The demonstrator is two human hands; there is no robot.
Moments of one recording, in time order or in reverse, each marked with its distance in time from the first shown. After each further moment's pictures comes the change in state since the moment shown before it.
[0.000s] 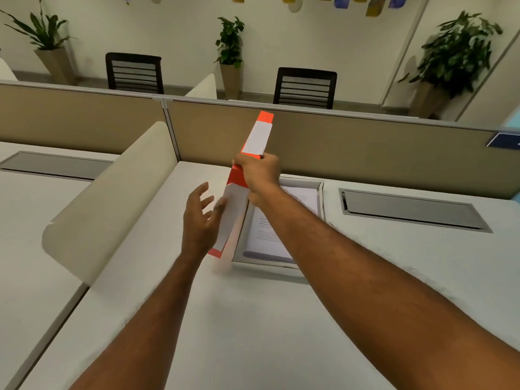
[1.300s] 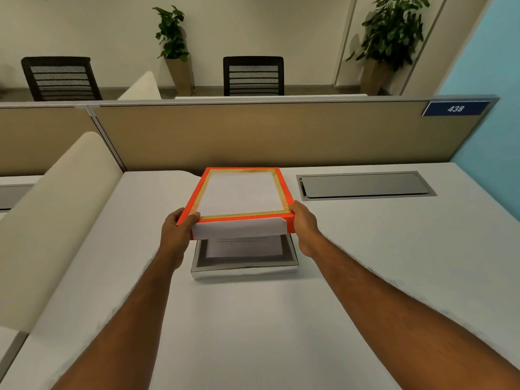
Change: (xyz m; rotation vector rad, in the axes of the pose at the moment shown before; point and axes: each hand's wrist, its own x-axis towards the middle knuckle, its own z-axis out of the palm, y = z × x) left_hand 0.020 -0.027 0.070 -0.259 -0.218 -0.403; right_hand 0.034 0.095 -0.205 -0.118 0.118 0.160
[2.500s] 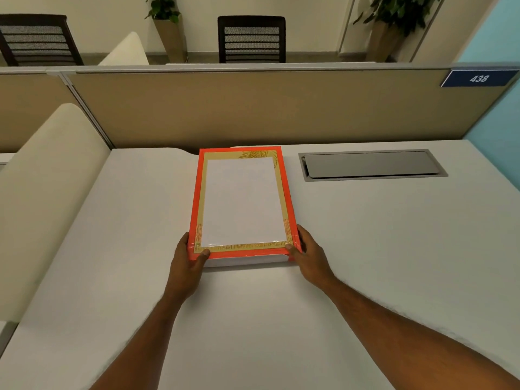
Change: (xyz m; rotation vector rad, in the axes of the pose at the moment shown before) left_hand -0.047 -0.097 -0.002 0.356 -0.131 0.074; right_hand 0.008 0.137 -0.034 -0.390 -0.177 -0.184
